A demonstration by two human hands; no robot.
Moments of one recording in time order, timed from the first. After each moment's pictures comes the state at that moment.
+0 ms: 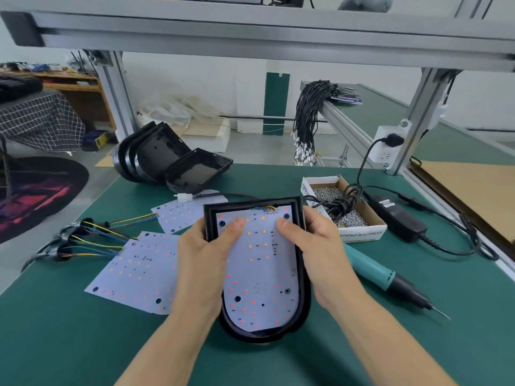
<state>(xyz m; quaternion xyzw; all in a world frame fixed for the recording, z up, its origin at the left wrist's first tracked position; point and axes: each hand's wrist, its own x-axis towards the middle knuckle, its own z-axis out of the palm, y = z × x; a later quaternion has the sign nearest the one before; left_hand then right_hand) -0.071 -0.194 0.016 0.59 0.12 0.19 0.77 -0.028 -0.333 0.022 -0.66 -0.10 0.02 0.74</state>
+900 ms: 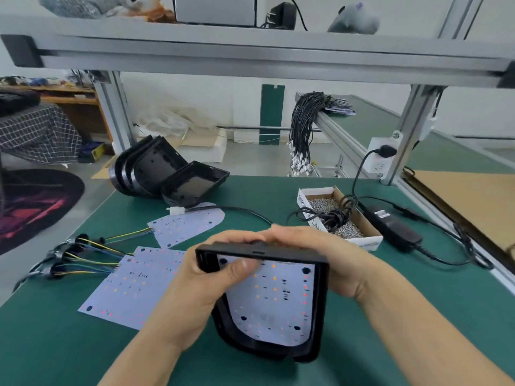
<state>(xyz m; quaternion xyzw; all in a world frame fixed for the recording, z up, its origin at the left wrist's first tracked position) -0.086 -0.181 0.033 0.64 -0.13 0.09 0.75 0.000 -0.358 0.048 -0.60 -0.25 0.40 0.65</state>
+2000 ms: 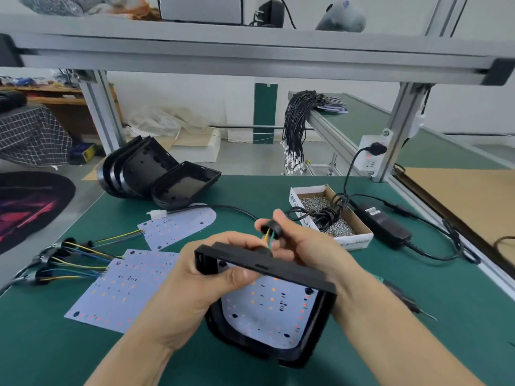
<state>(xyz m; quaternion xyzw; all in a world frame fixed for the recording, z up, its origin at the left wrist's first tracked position) -0.084 -0.186 0.040 0.66 -0.17 0.06 0.73 -0.016 -0.338 0.056 -0.54 0.01 0.28 0.79</state>
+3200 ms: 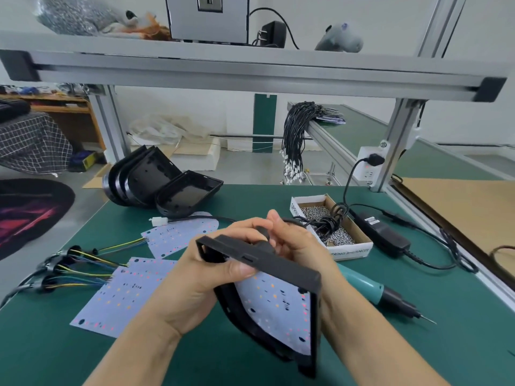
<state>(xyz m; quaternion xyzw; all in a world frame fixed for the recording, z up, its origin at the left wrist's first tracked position) -0.073 -0.181 0.053 0.58 -0.19 0.00 0.79 -0.019 -0.323 0.057 -0.54 -0.07 0.19 0.82</state>
